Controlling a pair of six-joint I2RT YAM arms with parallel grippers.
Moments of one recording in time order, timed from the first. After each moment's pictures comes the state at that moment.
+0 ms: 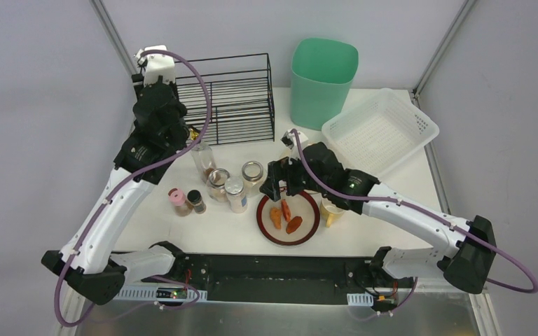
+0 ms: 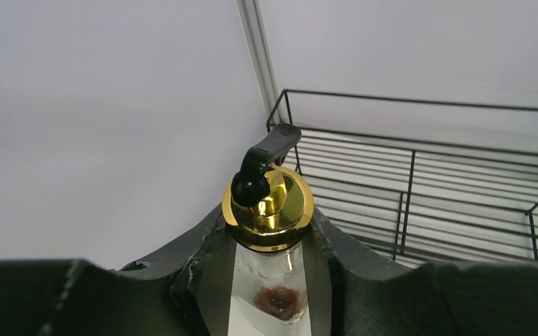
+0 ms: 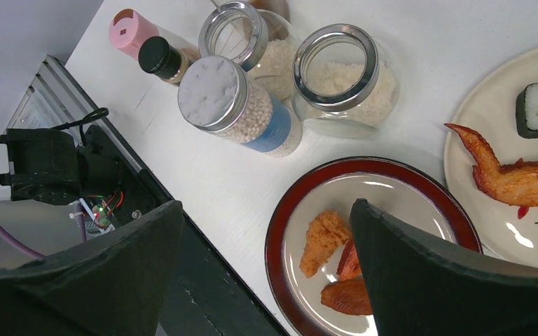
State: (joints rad) left arm -0.52 1.10 1.41 -0.31 -1.02 0.19; right arm 0.97 1.21 1.02 -0.33 -0.04 0.44
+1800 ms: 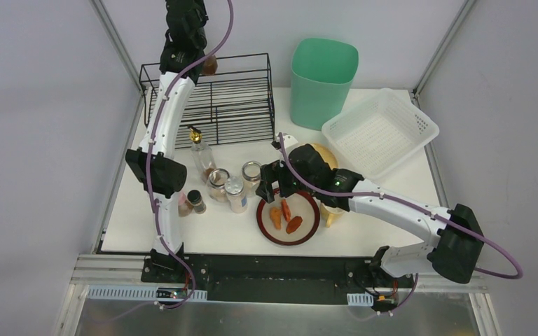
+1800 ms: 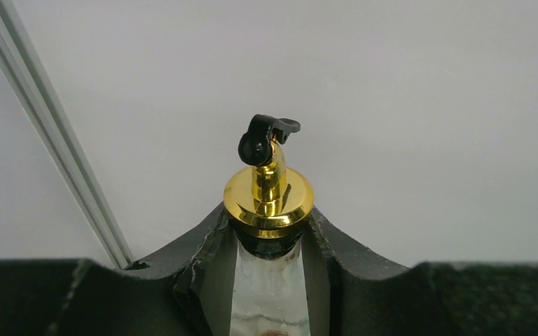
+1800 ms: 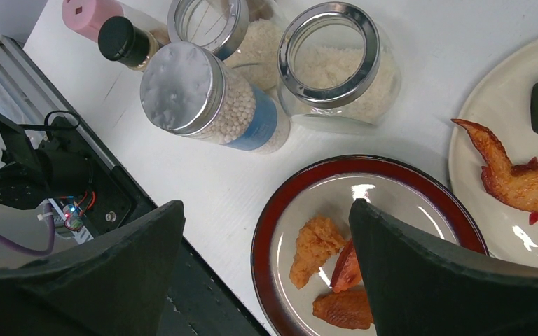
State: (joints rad) left arm -0.25 2.09 2.49 -0.15 -0.52 0.08; right arm 0.98 1.33 1.01 -0.29 -0.02 0.43
